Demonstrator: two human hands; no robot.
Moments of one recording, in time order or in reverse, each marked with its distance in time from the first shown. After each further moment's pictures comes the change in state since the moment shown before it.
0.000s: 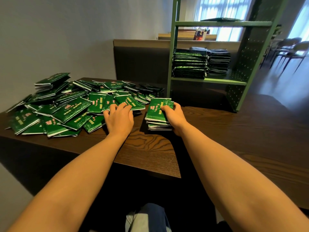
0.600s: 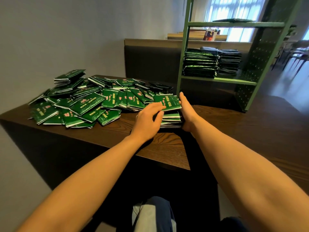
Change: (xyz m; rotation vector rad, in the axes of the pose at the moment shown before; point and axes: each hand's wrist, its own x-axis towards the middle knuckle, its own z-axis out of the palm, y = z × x) left_hand -0.038 0.041 -0.039 -0.690 -0.087 0.271; right_hand -0.023 -0.020 -0.001 0.000 -0.168 0.167
